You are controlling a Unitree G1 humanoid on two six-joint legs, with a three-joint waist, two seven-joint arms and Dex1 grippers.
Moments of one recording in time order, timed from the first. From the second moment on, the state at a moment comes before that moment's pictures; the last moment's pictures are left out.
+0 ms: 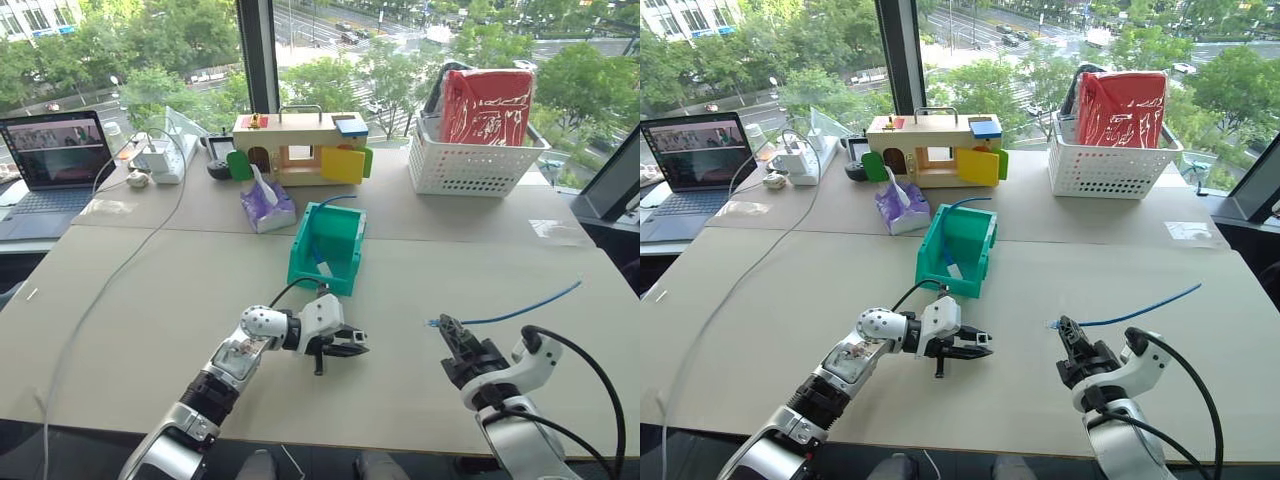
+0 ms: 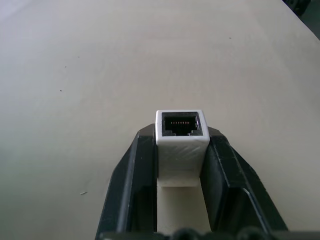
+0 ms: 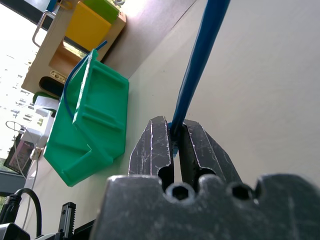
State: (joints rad) left arm -0.50 0.29 -0.39 0.25 -0.11 0.10 -1.11; right arm 0.29 -0.19 -0.16 -0.73 1.22 0.45 -0.35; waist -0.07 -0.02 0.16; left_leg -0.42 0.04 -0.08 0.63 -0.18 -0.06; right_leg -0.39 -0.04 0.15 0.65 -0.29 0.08
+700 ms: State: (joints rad) left arm -0.47 0.30 -0.38 0.23 -0.12 0.11 -1.11; right arm 0.27 -0.23 -0.15 -0.72 1.24 0.49 -0.35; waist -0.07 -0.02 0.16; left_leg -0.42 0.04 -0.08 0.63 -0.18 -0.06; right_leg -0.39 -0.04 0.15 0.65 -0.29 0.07
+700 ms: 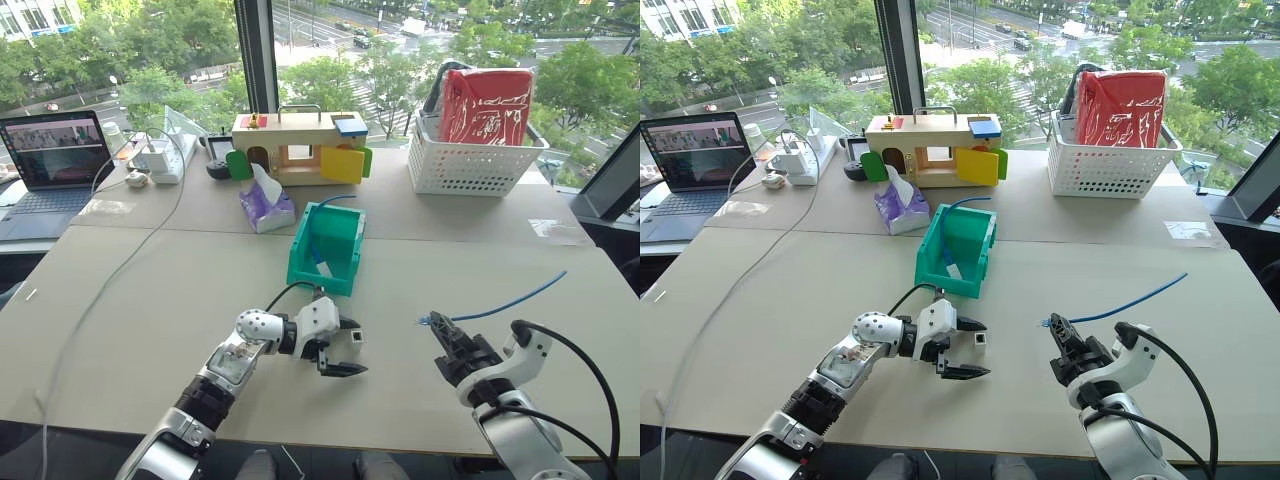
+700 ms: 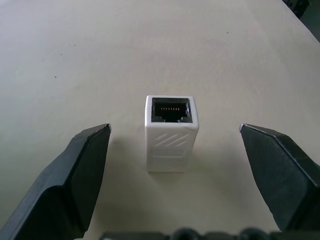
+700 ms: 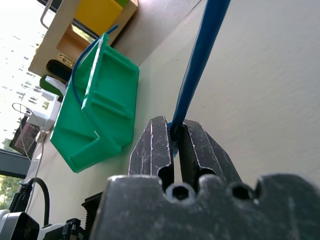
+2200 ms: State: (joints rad) left arm -0.67 0.33 -0.57 0.03 -0.03 0.64 -1.07; right arm 0.19 -0.42 -0.04 -0.73 1.53 0.64 -0.44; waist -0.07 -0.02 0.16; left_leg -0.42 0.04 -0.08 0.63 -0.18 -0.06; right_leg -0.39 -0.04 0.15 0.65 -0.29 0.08
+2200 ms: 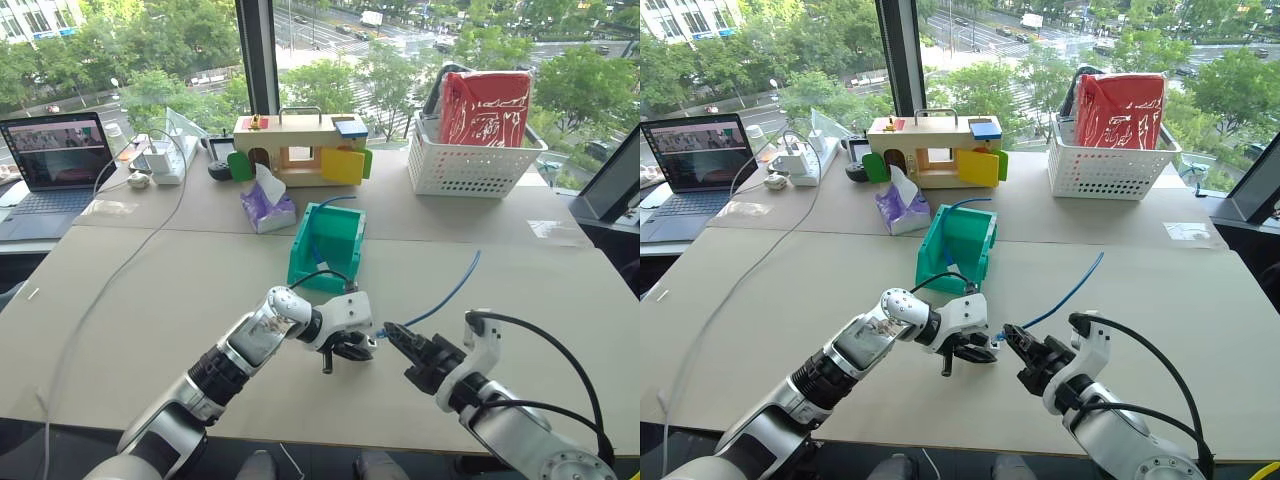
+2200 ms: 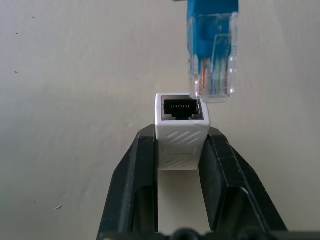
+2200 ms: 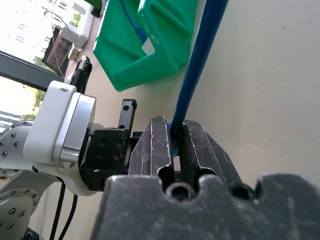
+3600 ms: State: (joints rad) left arm -0.63 0.34 -0.57 -0.05 -0.04 0.71 -1.00; right arm 0.18 -0.37 -0.04 -0.63 1.46 0.62 -0.37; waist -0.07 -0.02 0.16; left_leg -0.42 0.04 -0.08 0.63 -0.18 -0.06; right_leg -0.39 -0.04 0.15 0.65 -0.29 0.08
